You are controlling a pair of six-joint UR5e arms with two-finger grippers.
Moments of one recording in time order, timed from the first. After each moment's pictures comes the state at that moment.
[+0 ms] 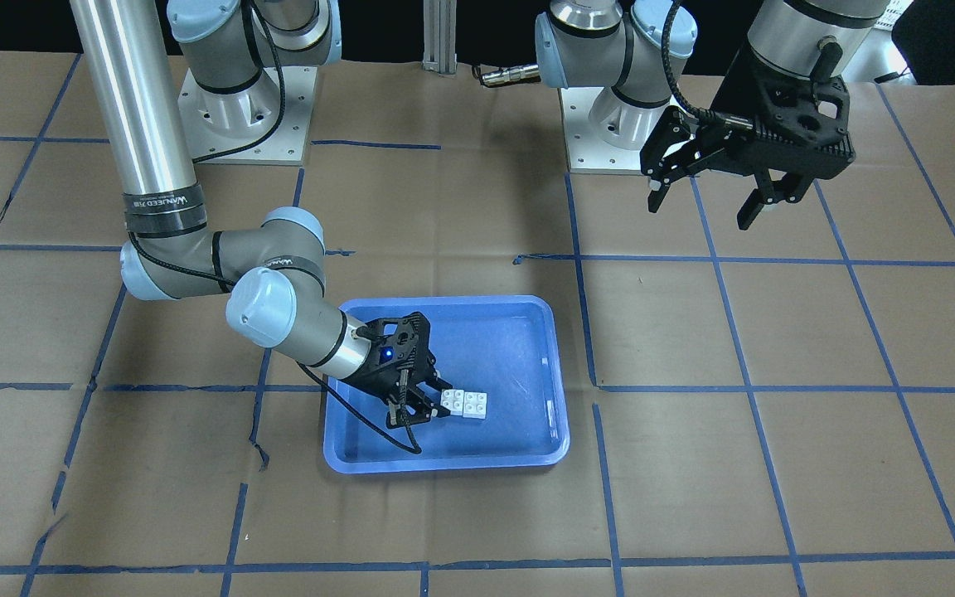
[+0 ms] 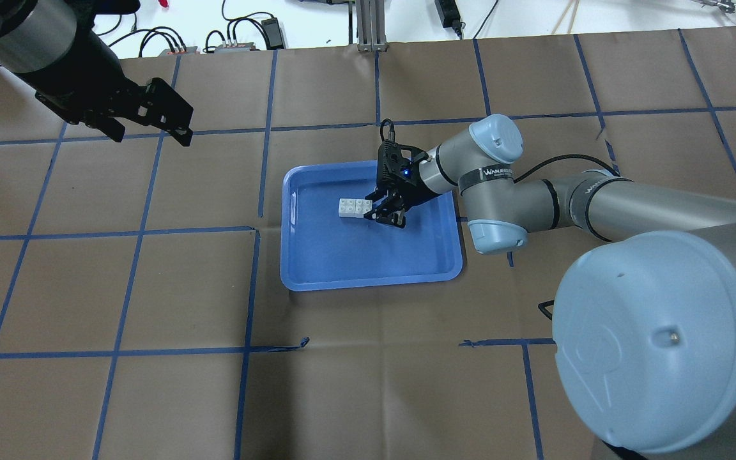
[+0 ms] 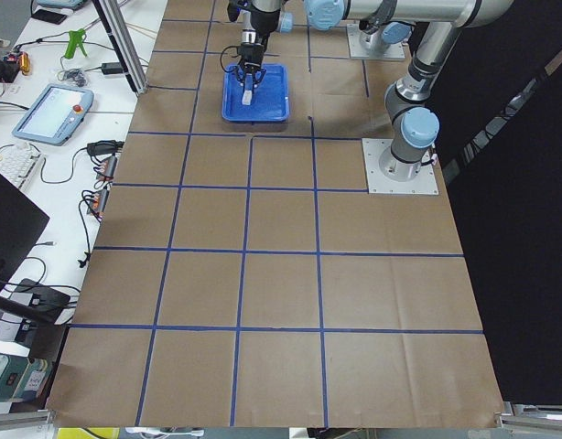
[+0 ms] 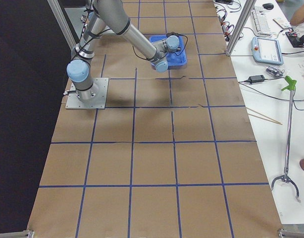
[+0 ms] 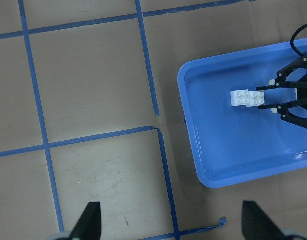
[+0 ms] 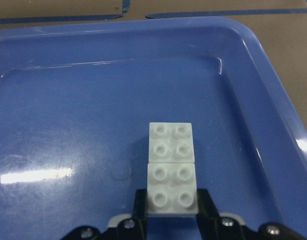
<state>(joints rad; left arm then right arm) -1.48 -1.51 -1.59 -1.49 1.49 0.25 1.71 -0.96 1.86 -2.70 -0.89 -1.29</state>
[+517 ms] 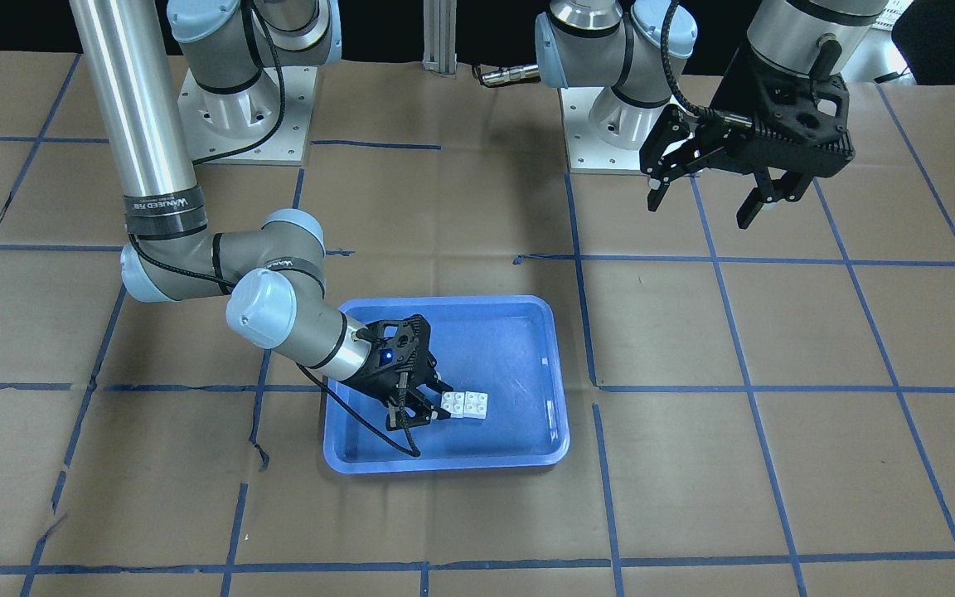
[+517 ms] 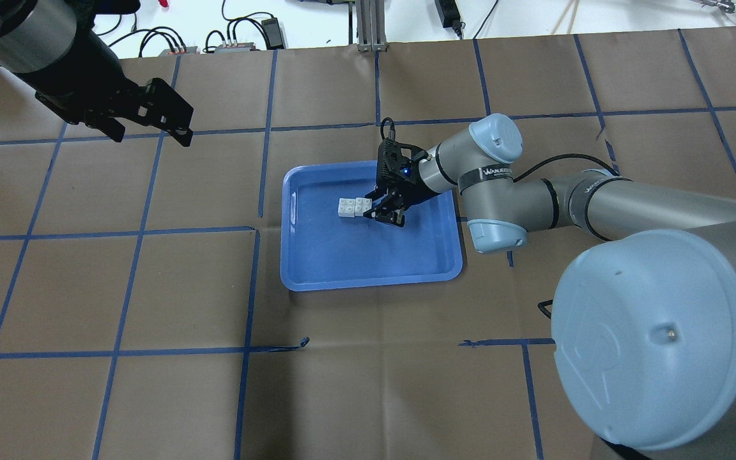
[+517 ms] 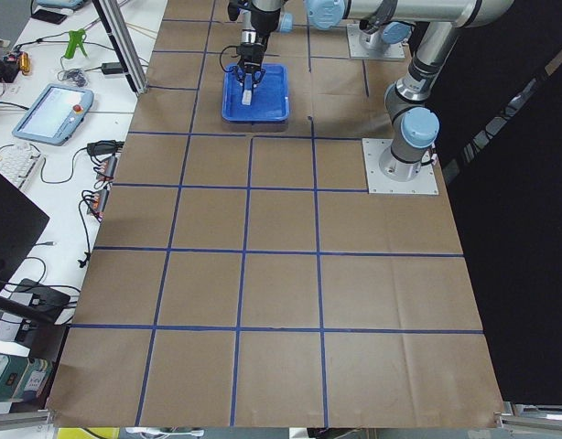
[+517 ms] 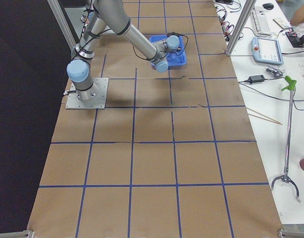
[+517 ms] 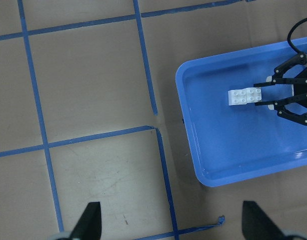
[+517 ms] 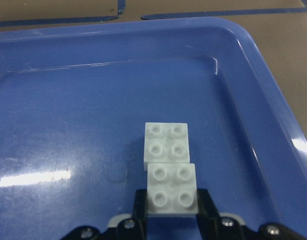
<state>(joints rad) -1.48 -1.51 -1.59 -1.49 1.49 0.25 1.71 -0.95 1.86 -2.71 -0.89 -1.27</state>
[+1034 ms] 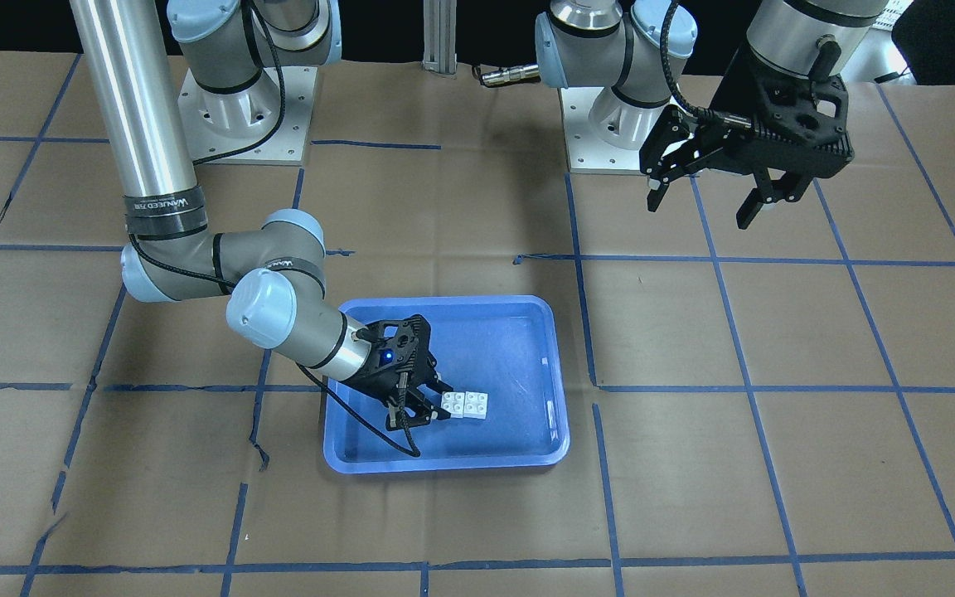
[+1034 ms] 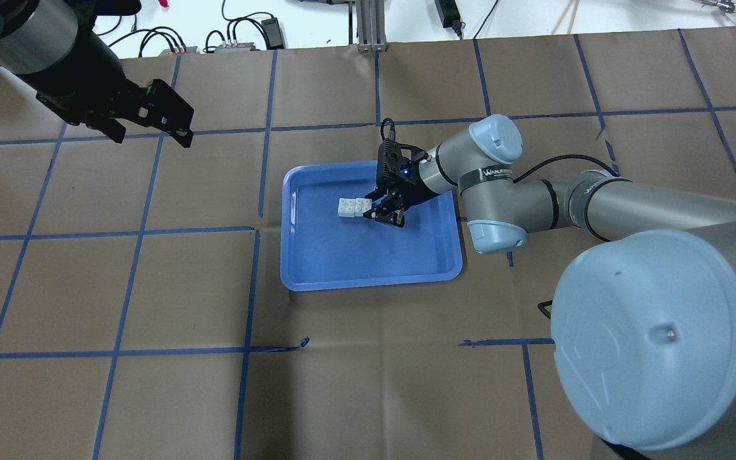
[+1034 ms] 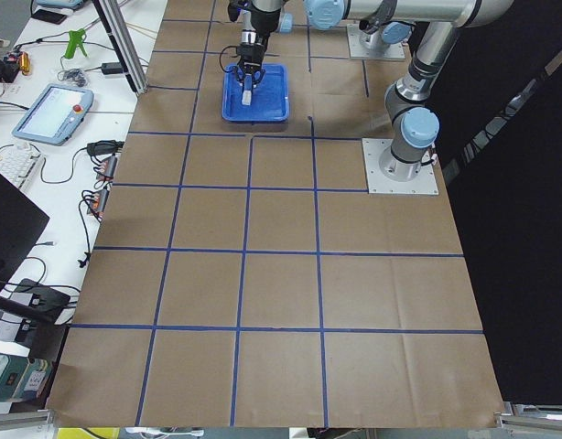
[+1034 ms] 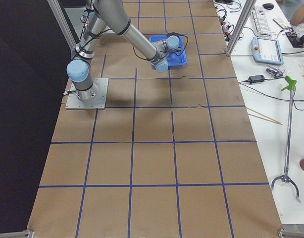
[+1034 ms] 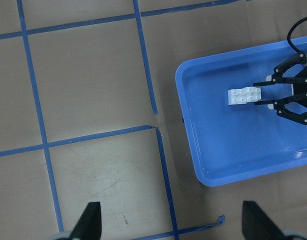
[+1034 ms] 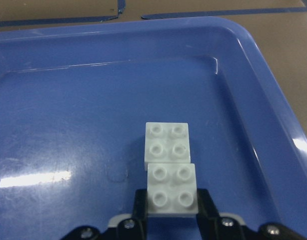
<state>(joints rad) -1.48 -1.51 -1.59 -1.50 1.49 0.25 1.71 -0.95 1.86 -2.71 -0.89 -1.27</state>
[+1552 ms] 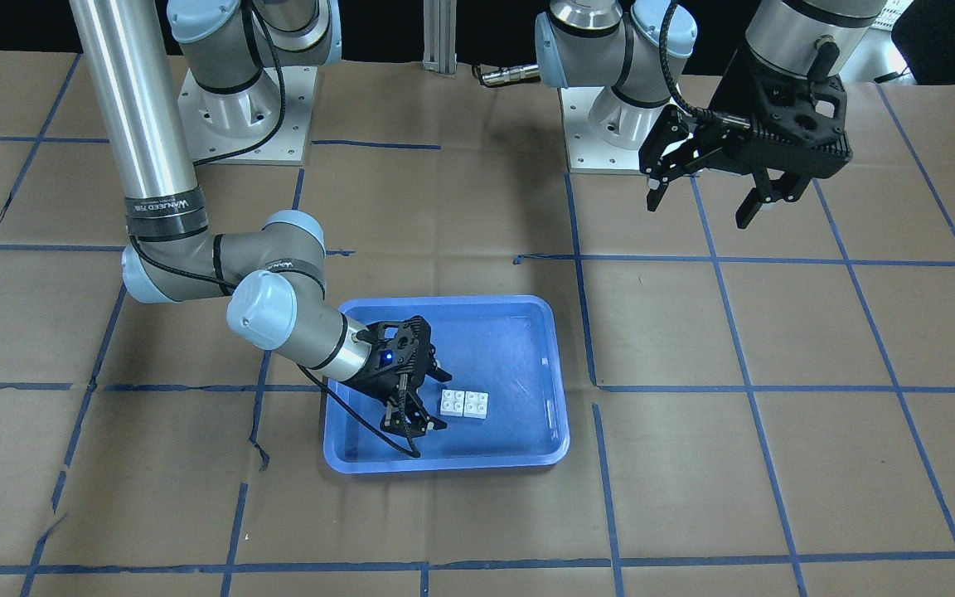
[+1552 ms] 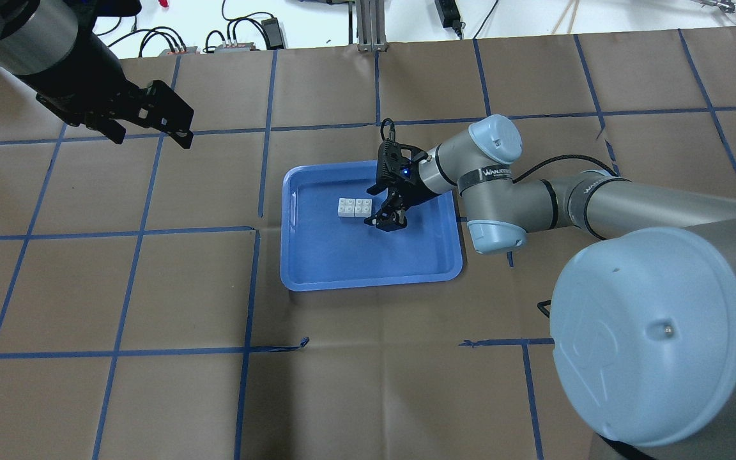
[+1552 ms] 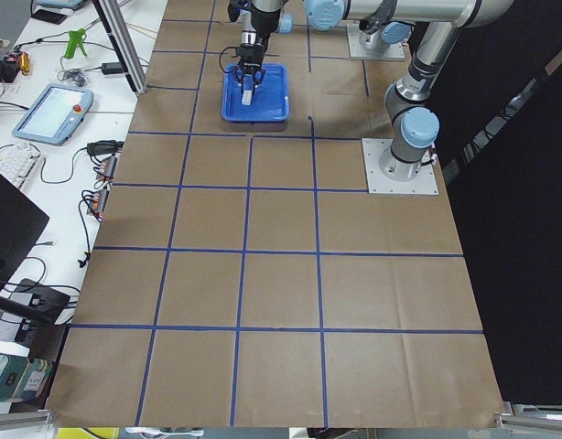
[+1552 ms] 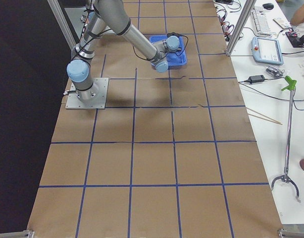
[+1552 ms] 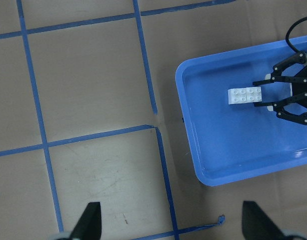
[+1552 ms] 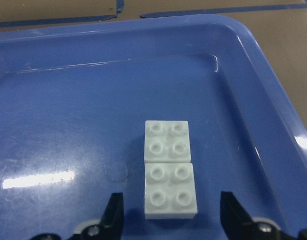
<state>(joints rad) -1.48 -1.51 -1.59 -1.50 1.49 0.25 1.71 -0.95 1.86 -2.71 -0.89 -1.25</state>
